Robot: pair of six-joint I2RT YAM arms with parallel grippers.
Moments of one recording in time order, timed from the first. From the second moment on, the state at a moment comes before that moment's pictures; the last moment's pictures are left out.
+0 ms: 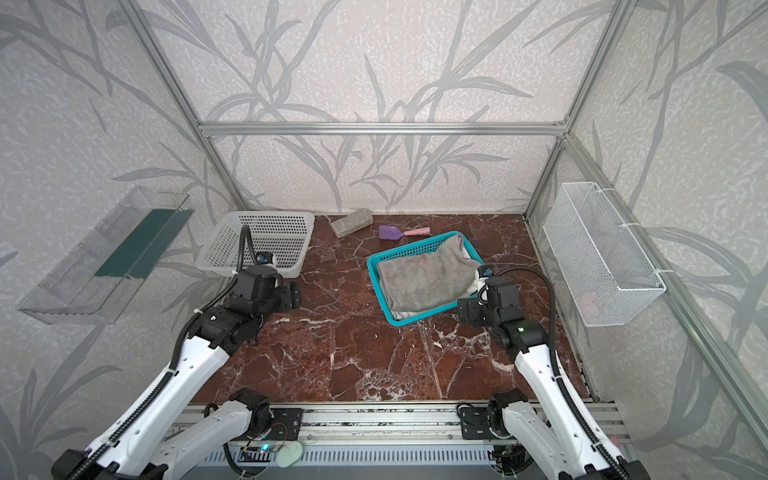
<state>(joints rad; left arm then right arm) -0.33 0.88 0.81 -0.69 -0.36 -0.32 0.19 0.81 0.63 -0.62 -0.01 0.11</state>
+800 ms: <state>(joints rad) -0.33 0.81 0.68 -0.62 -0.35 -0.45 0.80 1.13 0.53 -0.53 -0.06 0.51</state>
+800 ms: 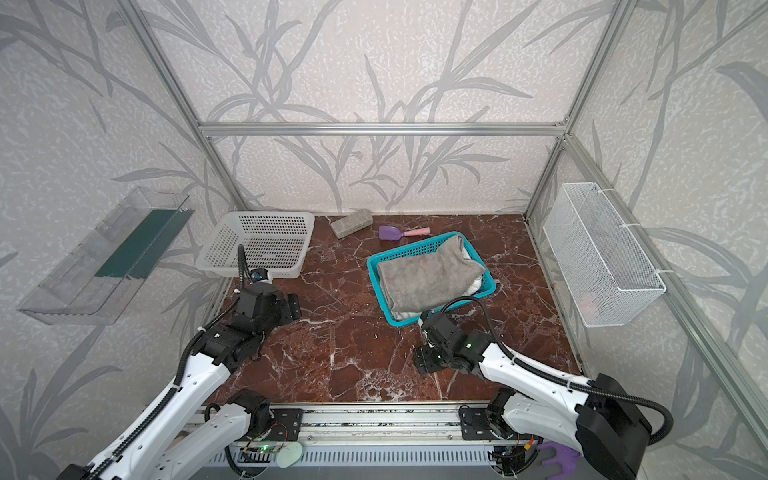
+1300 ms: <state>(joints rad) -0.32 0.83 0.68 -0.57 -0.36 -0.43 0.59 1.63 0.93 -0.31 -0.10 0.37</state>
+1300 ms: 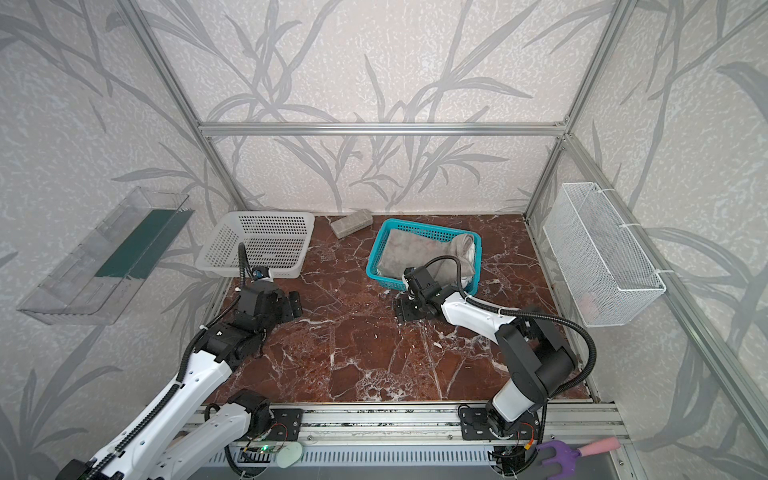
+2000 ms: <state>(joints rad) -0.28 0.90 0.30 0.05 -0.57 -0.02 0.29 1.22 0.60 -0.07 0.15 0.01</state>
